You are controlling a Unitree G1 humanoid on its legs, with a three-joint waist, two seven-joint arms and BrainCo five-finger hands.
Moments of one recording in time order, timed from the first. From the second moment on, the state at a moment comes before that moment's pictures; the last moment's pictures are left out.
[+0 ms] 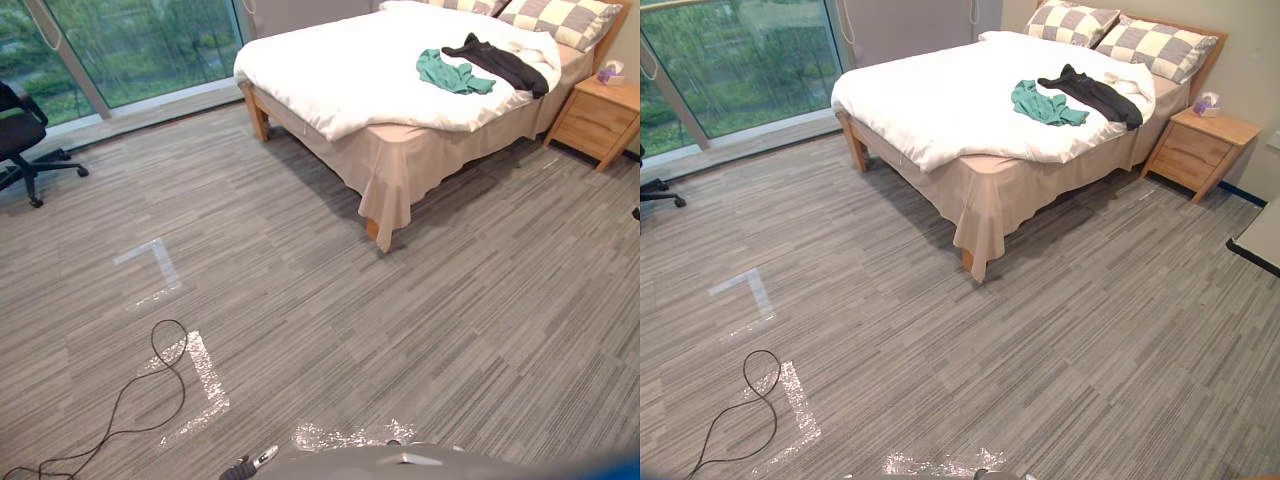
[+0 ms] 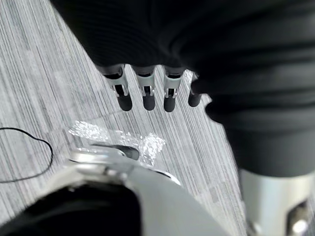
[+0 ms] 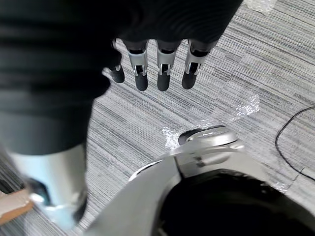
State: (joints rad) left arm 0.21 0.14 0.04 1.07 -0.28 0.03 -0.07; right arm 0.22 -0.08 -0.25 1.10 0.15 -0.04 0.05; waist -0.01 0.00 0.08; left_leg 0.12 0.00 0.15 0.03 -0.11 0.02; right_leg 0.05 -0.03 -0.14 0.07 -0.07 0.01
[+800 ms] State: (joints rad) left arm 0.13 0.19 0.00 1.09 -0.13 0.10 -0.20; right arm 0.15 -0.05 -0.31 1.11 0.19 -0.01 0.02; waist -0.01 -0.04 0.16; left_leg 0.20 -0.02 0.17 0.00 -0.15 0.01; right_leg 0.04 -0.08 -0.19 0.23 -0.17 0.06
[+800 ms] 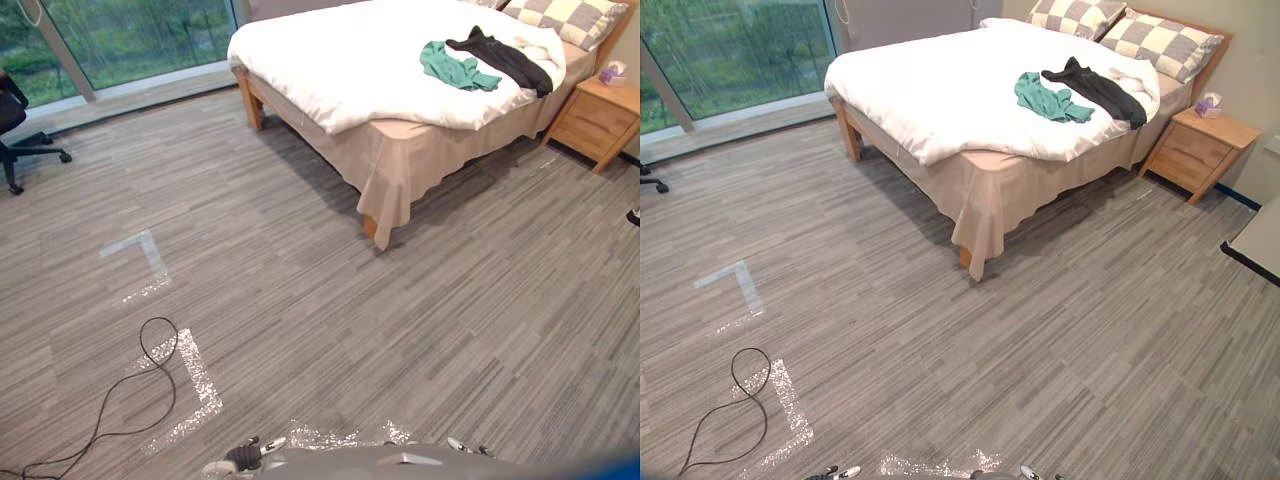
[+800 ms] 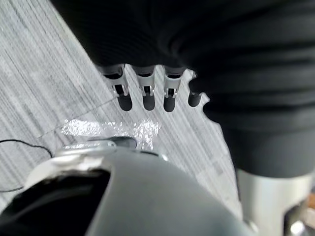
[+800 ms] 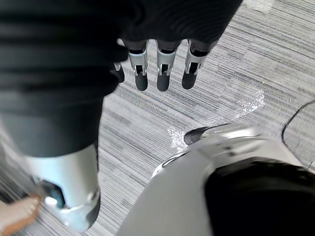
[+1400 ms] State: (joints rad) left arm 0.11 0.15 0.09 1.07 -0.05 0.12 -0.13; right arm 0.23 -0.04 -0.38 1.04 0.24 0.06 0.04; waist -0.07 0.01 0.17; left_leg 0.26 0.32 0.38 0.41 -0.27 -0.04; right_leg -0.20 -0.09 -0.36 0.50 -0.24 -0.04
